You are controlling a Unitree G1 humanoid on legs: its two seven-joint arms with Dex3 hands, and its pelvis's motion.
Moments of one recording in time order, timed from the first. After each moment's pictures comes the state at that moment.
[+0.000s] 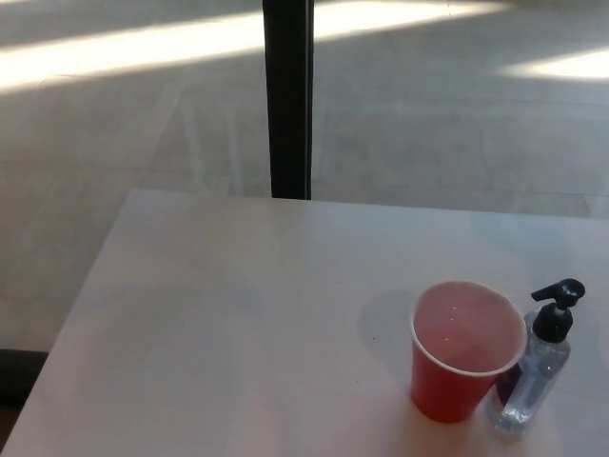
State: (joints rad) left_arm 0.20 0.55 0.45 1.07 -0.09 0.05 0.10; right_arm -0.43 -0.58 -0.43 -0.16 0.56 0.27 0.04
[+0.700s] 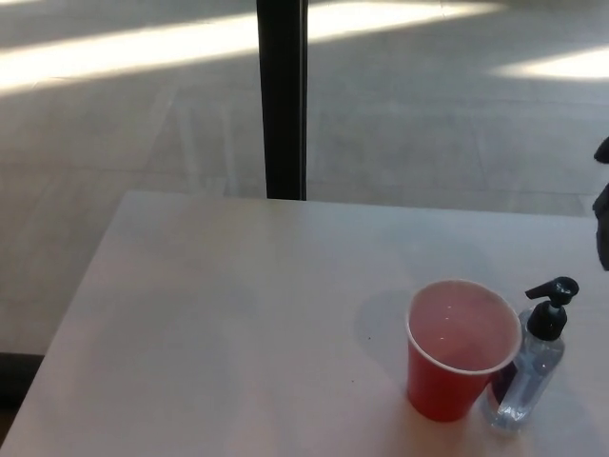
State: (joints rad) left_arm 0.21 0.56 0.45 1.08 -0.10 0.03 0.10; right_arm -0.21 -0.56 -0.29 -0.45 0.73 0.53 0.13
